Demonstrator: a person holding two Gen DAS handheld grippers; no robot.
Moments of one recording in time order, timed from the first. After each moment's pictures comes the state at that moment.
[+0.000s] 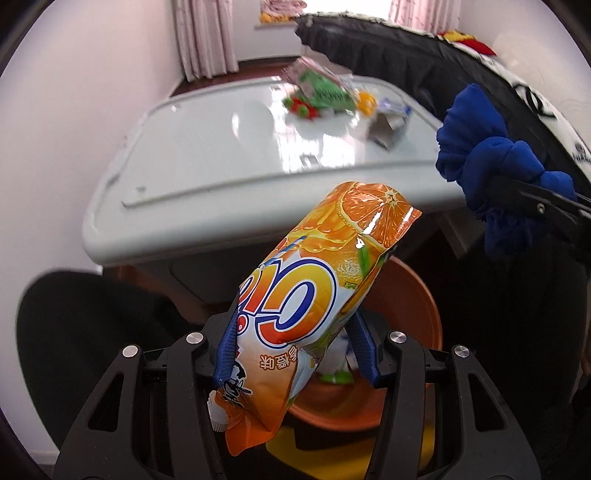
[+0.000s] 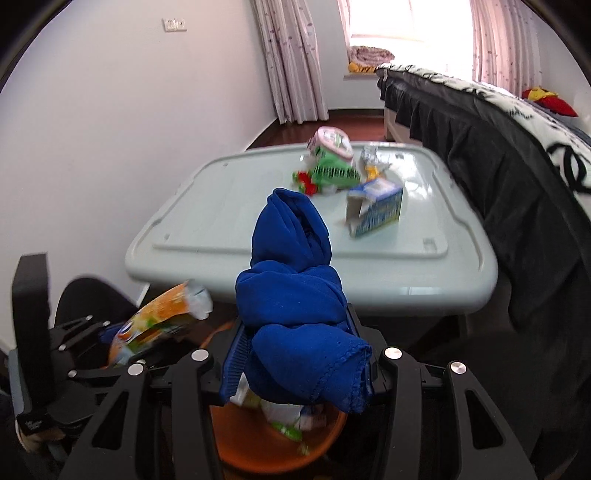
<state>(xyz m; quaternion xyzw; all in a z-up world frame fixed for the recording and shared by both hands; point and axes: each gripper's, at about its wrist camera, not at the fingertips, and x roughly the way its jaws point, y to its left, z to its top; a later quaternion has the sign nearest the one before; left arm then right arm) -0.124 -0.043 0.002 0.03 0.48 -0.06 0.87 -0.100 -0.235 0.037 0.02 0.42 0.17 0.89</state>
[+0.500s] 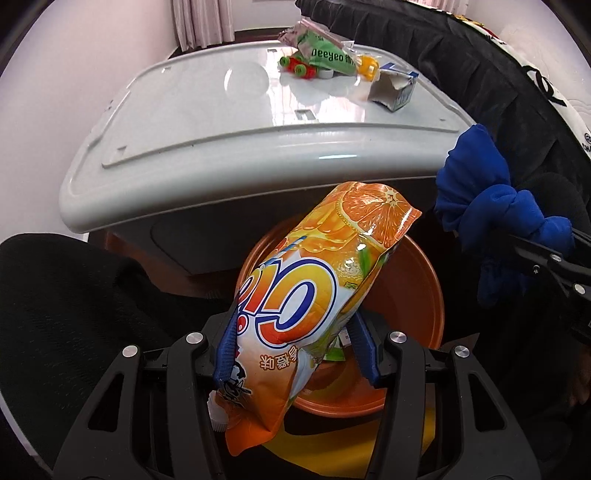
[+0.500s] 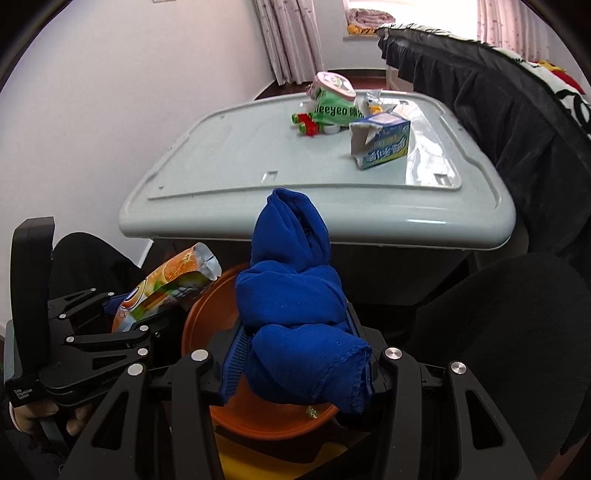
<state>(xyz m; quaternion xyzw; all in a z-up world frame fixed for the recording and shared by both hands) -0.119 -0.042 -0.031 0.01 0.53 -0.06 0.85 -0.105 -0.231 -0.006 0.02 0.48 0.17 0.86</state>
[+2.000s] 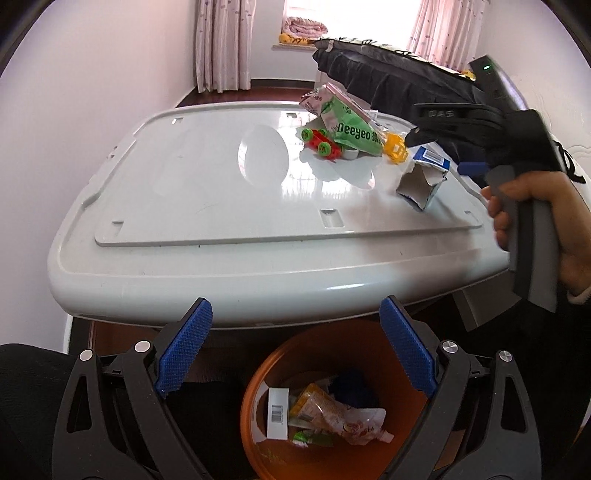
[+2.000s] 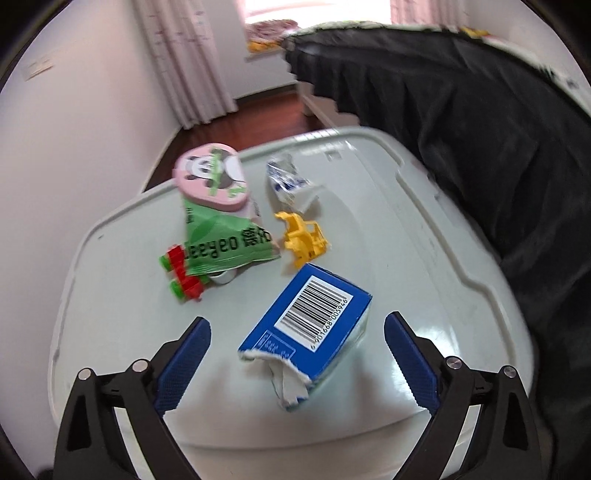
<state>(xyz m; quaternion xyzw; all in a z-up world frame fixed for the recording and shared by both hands) -0.048 -0.024 -0.019 -0.03 0.43 -0.05 0.90 0.144 -0.251 -0.013 0.11 0.47 0.00 0.88</state>
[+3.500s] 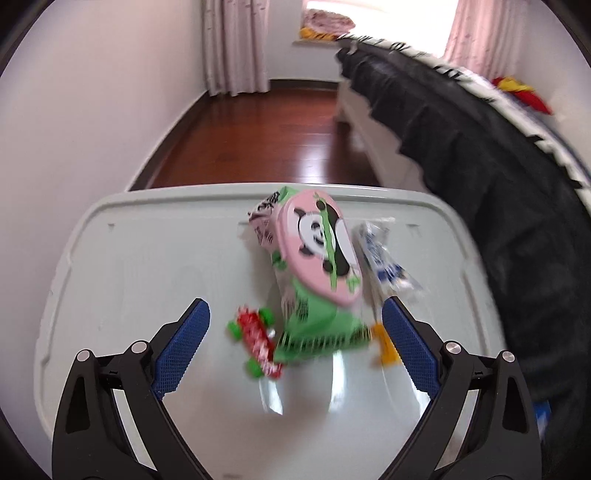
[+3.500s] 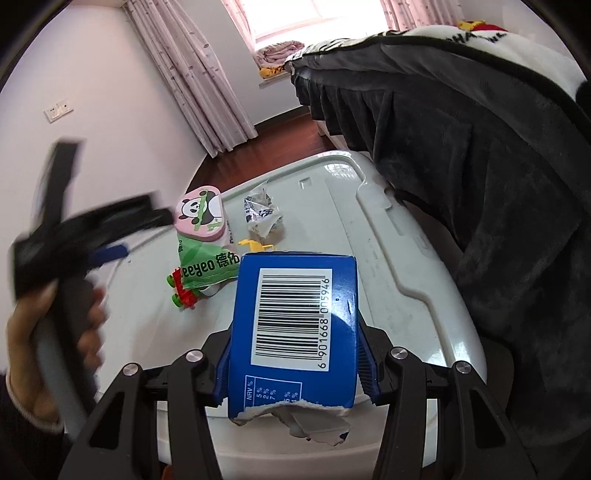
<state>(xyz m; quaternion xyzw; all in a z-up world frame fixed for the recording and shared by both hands) 0.235 -0.130 0.040 -0.03 0.46 0.04 0.89 0.110 -0.347 0.007 0.16 0.41 0.08 0.89</state>
